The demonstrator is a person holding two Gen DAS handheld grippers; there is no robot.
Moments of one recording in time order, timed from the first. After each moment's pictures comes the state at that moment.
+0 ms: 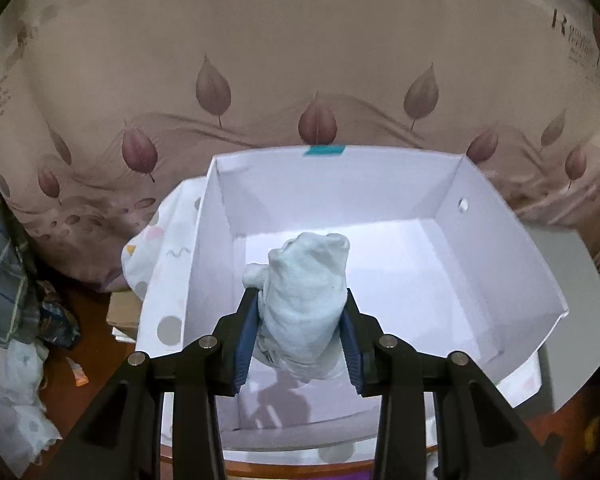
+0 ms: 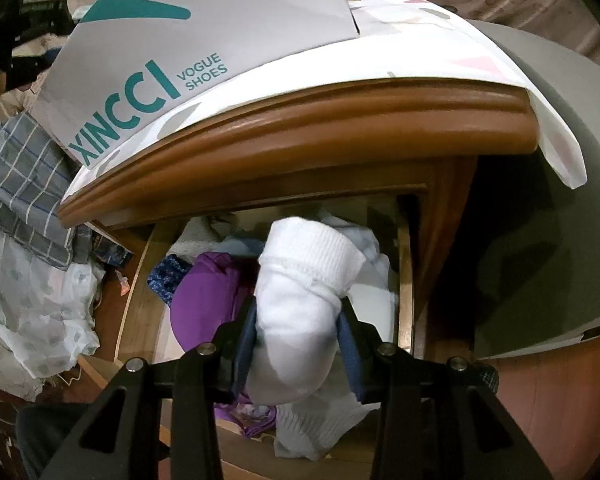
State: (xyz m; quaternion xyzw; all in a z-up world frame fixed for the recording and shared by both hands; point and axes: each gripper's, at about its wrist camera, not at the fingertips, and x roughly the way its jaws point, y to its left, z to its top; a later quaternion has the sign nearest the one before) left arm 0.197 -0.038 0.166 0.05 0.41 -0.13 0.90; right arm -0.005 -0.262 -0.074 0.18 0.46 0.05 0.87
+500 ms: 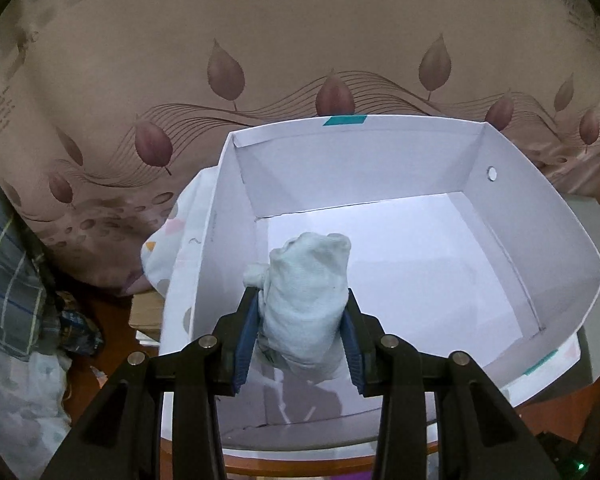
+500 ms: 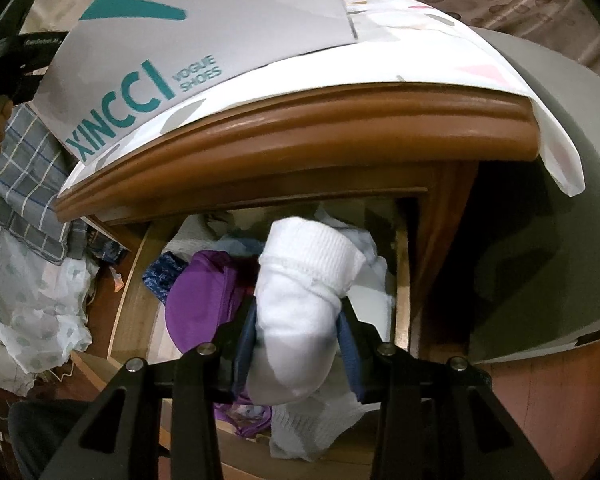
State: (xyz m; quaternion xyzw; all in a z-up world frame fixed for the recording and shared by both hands) left arm 0.196 -0.022 0.145 0.10 0.41 -0.12 0.90; right arm -0.005 -0.256 -0.072 0.16 0.46 0.05 0.87
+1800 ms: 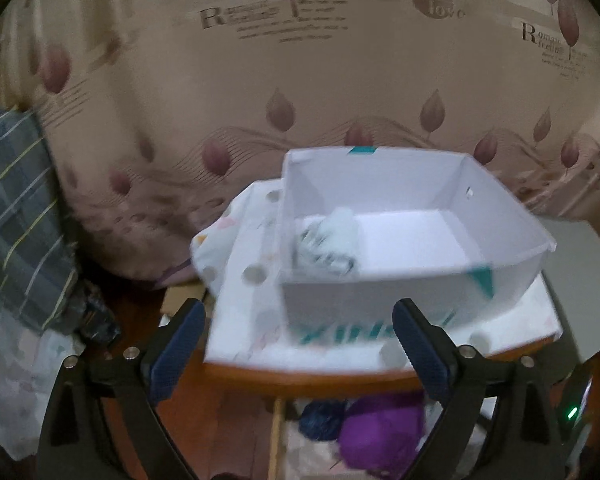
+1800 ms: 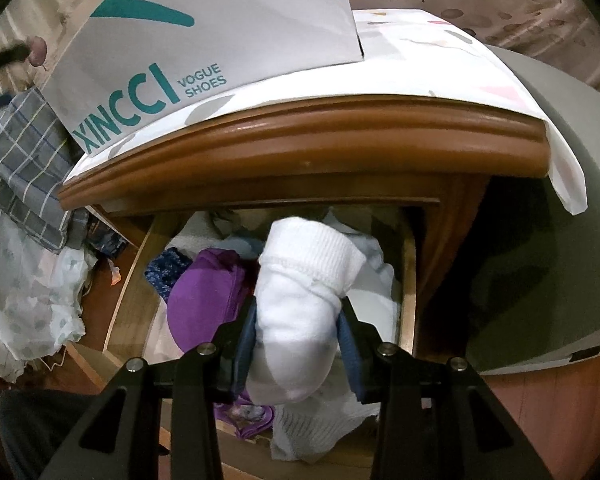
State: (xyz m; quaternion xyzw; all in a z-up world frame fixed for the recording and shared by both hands) left arm 0.073 0.035 0.171 0.06 0.33 -0.07 0.94; right arm -0.011 -0.242 -0.071 0.14 0.45 0.06 0.88
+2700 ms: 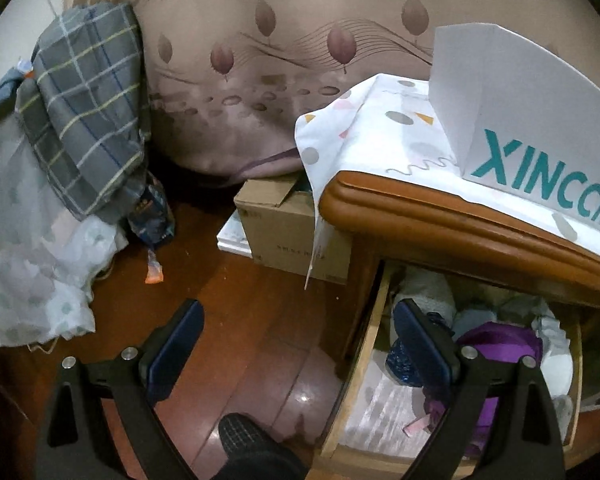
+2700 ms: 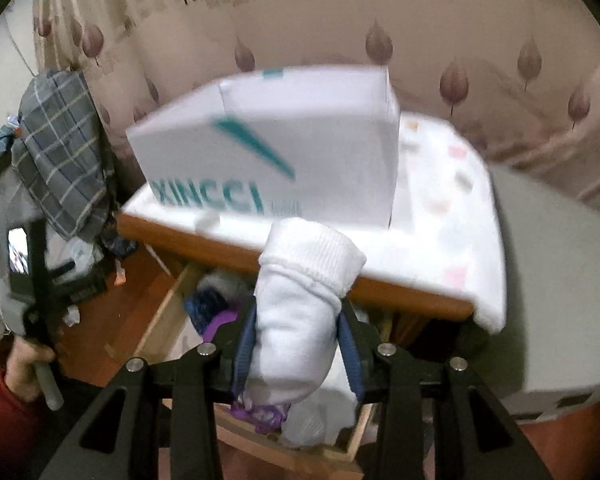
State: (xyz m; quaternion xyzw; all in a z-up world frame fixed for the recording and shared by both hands) left arm 0.045 0.126 0.032 0.00 0.40 0.08 0.91; right arm -0.038 -0.228 0.074 0.04 0.38 0.07 0.92
